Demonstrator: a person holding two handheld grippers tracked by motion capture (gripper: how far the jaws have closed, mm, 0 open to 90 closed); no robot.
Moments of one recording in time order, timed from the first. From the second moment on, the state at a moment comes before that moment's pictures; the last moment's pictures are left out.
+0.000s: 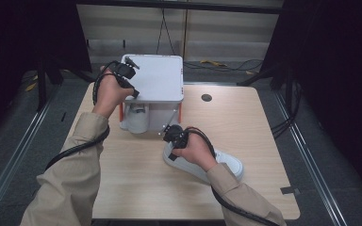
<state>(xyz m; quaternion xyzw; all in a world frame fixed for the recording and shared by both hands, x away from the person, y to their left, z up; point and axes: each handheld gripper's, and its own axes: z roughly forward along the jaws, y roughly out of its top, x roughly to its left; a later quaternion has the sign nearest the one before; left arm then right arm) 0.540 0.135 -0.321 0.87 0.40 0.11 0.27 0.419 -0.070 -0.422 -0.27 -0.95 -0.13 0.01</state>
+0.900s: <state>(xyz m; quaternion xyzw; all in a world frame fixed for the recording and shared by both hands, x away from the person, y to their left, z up) 0.538 0.133 -0.322 0.87 0.40 0.12 0.27 0.407 -0.085 -0.431 -0.38 -0.90 -0.21 0.00</state>
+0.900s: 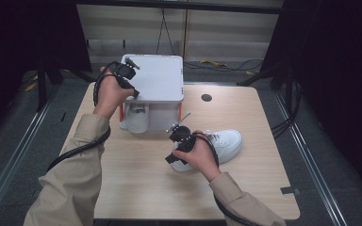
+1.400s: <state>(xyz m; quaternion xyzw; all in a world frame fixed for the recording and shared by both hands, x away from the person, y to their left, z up) 0.536 0.134 -0.324 0.86 0.40 0.12 0.28 0.383 -0.096 -0.407 -0.36 -0.91 -0.20 -0.03</state>
